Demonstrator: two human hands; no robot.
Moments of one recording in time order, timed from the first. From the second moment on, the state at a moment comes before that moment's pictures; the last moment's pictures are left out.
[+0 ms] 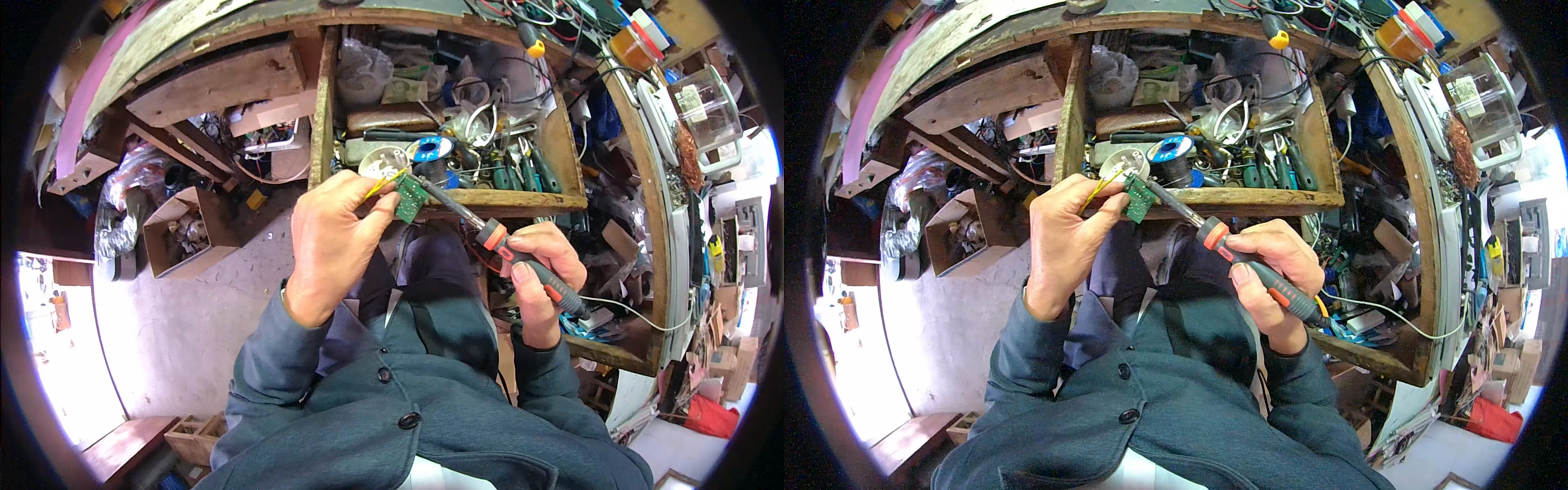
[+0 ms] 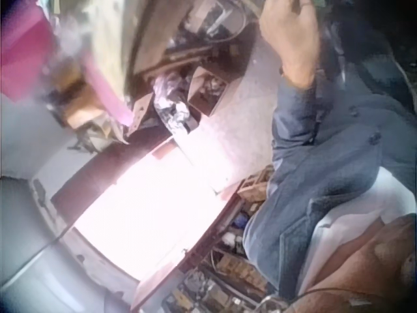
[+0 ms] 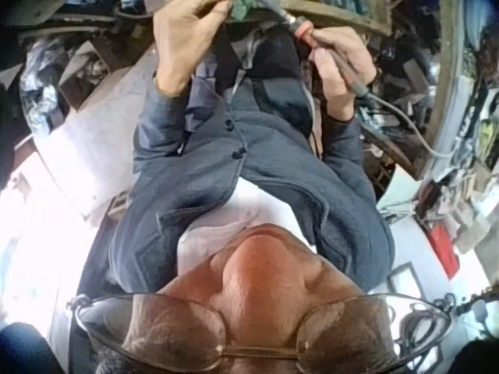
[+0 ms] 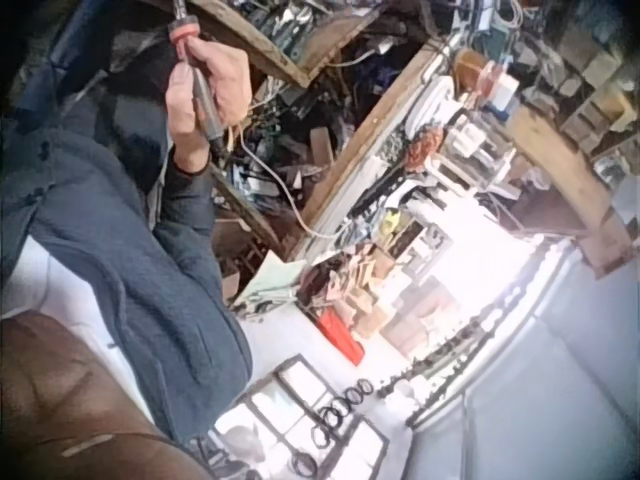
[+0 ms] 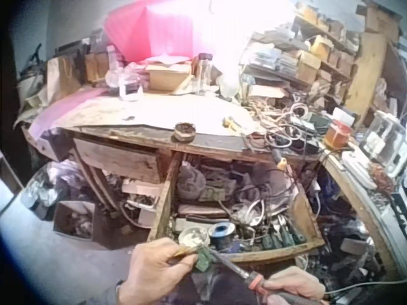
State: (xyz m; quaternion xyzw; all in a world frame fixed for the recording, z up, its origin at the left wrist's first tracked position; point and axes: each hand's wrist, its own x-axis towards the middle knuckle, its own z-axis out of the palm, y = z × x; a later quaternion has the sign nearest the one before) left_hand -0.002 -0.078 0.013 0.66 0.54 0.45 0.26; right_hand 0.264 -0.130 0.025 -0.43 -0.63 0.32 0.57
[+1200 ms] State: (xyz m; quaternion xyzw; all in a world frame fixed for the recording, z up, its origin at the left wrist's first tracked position) left_hand -0.003 -0.077 0.011 0.66 0.53 0.46 0.26; right_hand 0.270 -0.127 0.049 -0.38 -0.81 0.19 0.41
